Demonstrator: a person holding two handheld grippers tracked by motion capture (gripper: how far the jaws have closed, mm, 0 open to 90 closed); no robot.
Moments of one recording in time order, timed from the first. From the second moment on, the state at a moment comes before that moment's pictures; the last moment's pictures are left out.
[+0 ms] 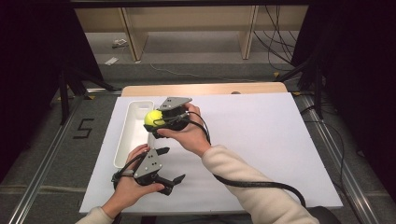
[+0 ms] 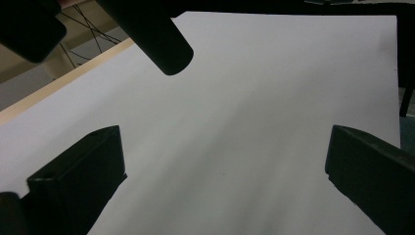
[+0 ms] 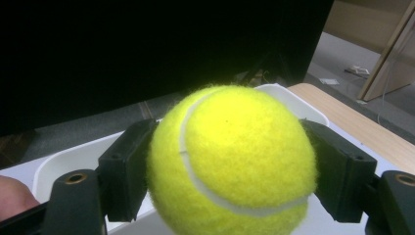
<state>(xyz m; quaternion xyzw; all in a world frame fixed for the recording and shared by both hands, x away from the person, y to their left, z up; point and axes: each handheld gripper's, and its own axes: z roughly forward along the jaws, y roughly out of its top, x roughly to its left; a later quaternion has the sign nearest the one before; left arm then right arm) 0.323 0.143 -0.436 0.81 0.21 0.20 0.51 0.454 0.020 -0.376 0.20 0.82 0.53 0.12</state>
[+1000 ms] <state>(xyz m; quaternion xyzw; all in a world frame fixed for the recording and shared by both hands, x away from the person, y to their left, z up) 0.322 0.142 -0.436 0.81 0.21 0.20 0.51 0.457 0.031 -0.373 0.19 0.82 0.53 0.12</state>
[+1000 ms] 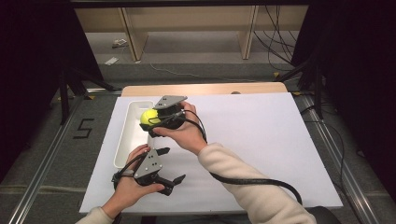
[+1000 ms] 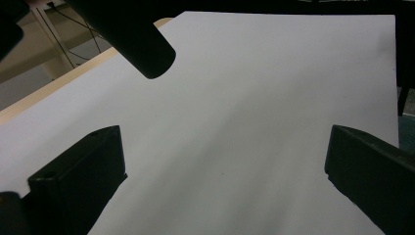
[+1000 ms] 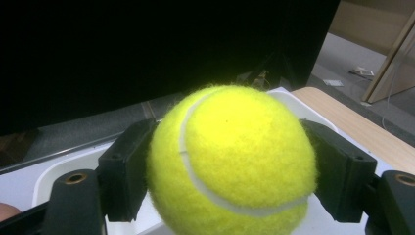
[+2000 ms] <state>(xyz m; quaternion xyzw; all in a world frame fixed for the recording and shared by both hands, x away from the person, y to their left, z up) 0.322 0.142 -0.436 0.81 0.21 0.20 0.51 0.460 0.047 -0.370 0.18 0.82 0.52 0.11</state>
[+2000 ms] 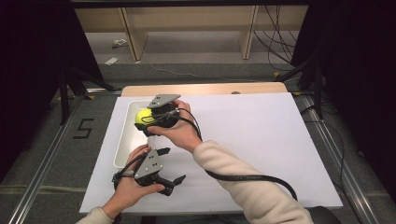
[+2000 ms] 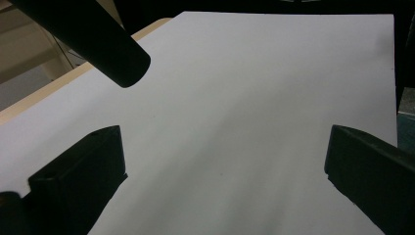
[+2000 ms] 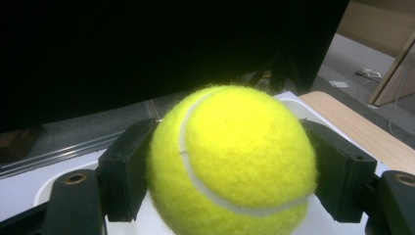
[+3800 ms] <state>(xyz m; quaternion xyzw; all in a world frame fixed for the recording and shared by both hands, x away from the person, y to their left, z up) 0.321 0.142 -0.436 0.81 0.20 0.19 0.51 0.472 0.068 -0.372 0.17 0.83 0.51 0.10</state>
